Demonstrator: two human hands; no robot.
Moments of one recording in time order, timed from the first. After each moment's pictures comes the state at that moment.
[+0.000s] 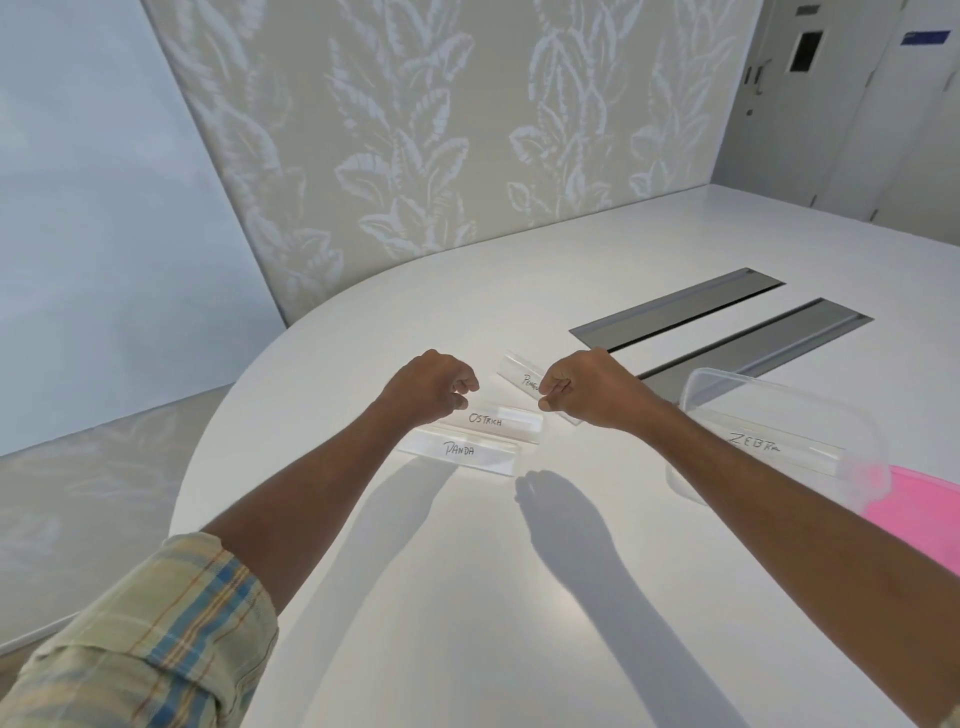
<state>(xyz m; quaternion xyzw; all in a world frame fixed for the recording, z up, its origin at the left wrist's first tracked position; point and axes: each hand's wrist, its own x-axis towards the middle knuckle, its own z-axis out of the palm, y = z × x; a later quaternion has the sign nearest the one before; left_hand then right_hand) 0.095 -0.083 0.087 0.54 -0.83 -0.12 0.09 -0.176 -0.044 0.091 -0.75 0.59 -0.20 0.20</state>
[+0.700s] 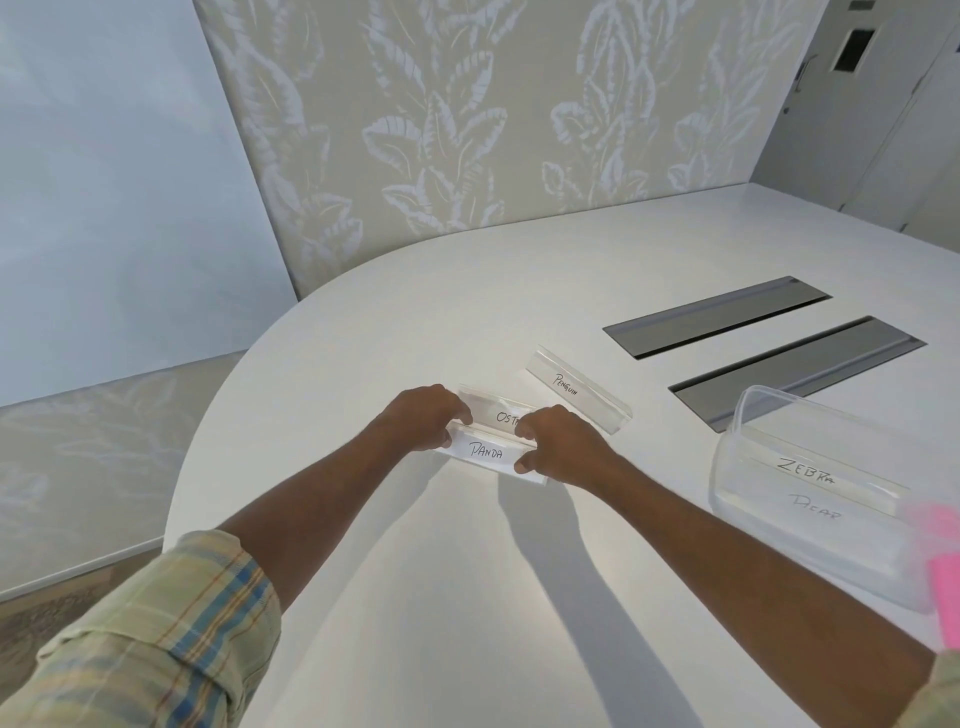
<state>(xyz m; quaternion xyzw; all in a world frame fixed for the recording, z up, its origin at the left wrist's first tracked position) 0.152 -0.116 0.009 0.54 -0.83 -0.07 -0.06 -0.086 -0.069 0.008 -0.77 0.61 -0.04 0.17</state>
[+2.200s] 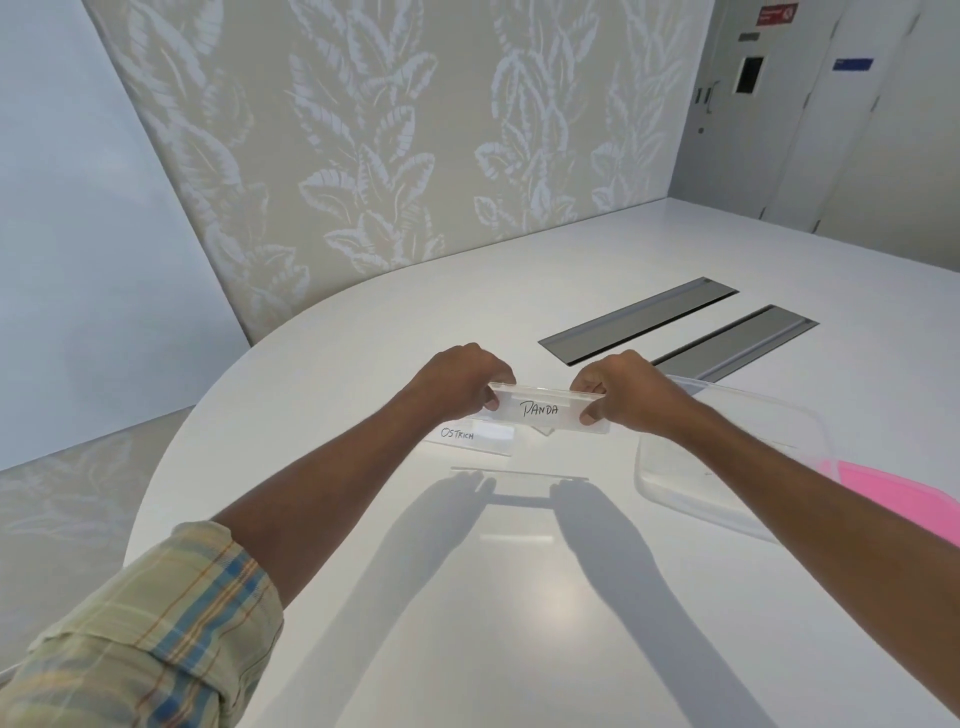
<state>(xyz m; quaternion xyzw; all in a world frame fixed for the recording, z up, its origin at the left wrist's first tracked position) 0.020 -0.079 0.122 0.45 -0.89 -0.04 0.07 -0.242 -0.026 0.113 -0.73 0.65 -0.15 0.14</state>
